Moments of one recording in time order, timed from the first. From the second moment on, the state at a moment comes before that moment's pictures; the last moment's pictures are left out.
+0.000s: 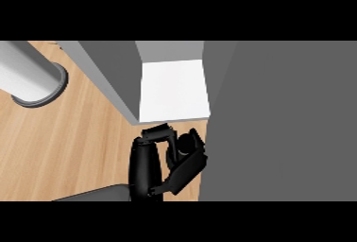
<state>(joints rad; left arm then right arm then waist) -0.68 0.38 -1.10 -1.73 -0.49 1.49 1.03 0.09 -0.17 -0.12 -2.34 -0.42 0.32 0.28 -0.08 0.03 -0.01</state>
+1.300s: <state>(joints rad) -0.79 0.30 -1.03 -1.55 -0.27 1.49 0.88 0.06 -0.18 -0.15 -2.33 -0.48 0.32 0.29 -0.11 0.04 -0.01</state>
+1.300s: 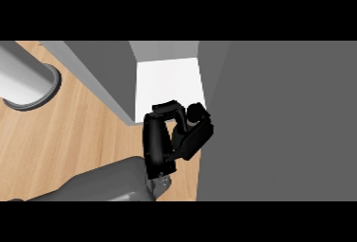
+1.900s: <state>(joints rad) -0.85 0.30 -1.01 -1.41 -0.15 1.45 0.85 0.04 -0.19 -0.15 -2.32 -0.49 0.33 0.29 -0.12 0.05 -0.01</state>
